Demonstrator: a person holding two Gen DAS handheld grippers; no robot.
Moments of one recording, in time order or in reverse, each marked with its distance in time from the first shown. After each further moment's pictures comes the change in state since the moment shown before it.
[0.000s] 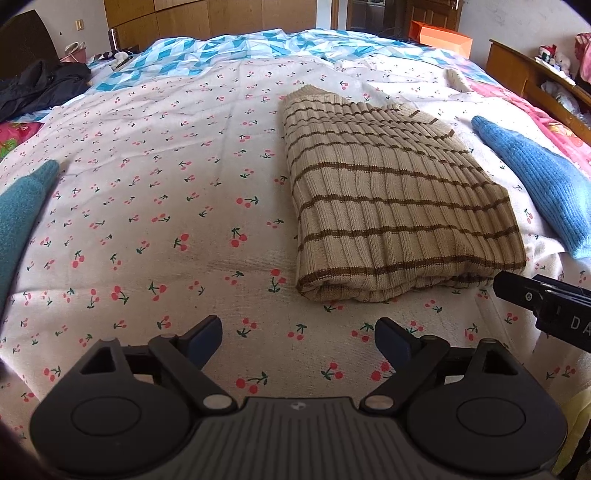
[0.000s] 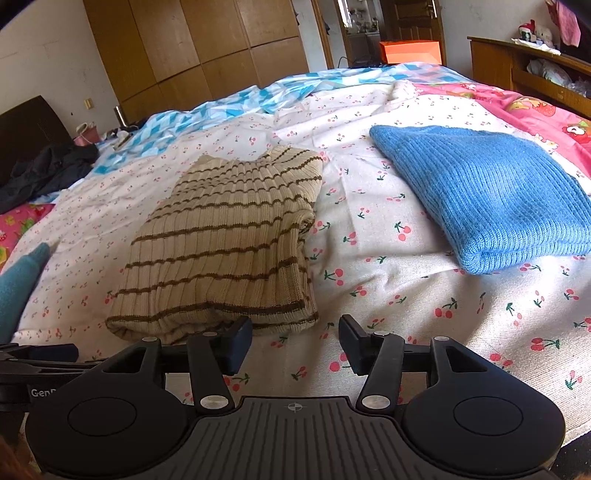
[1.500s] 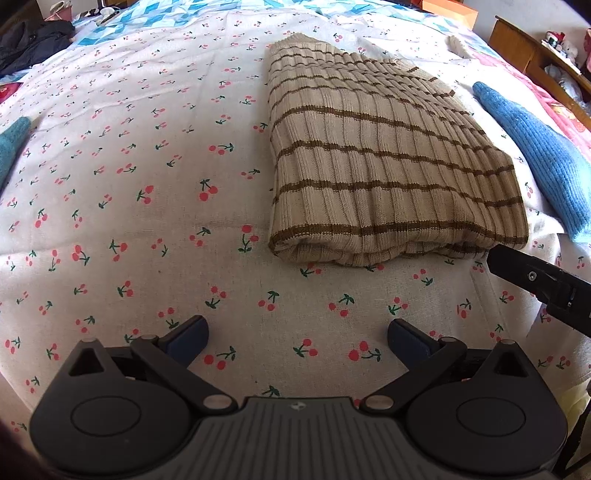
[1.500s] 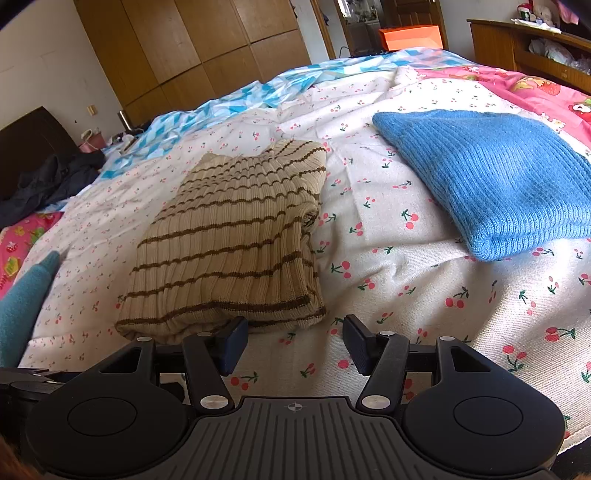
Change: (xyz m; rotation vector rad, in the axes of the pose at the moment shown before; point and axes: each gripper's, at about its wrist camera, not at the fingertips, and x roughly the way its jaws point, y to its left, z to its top) left arm 0.027 -0.005 -0.005 -0.038 0.154 -0.059; right arm 0.003 -0.007 0.000 0.055 0.022 0.049
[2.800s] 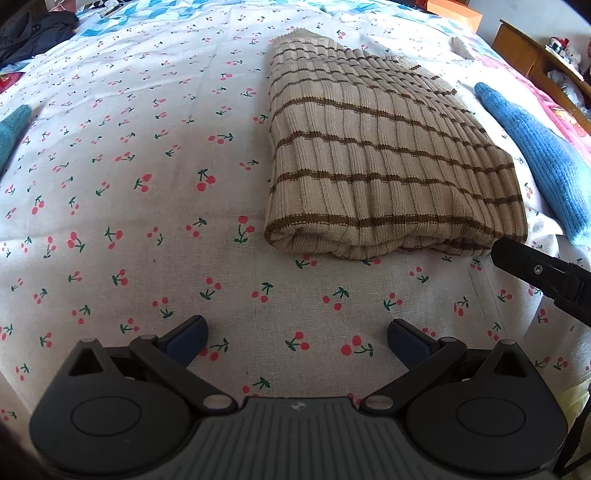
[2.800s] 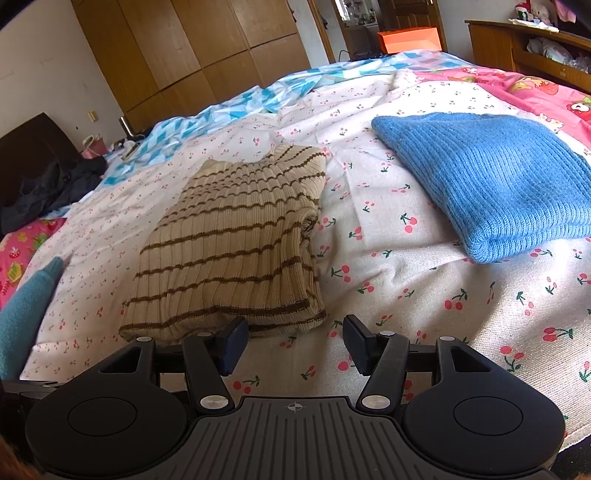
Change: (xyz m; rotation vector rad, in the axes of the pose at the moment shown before) left arm 0.002 0.006 -0.004 -0.021 0.002 -0.006; right arm -0.005 -0.001 0.000 0.014 -0.019 0.009
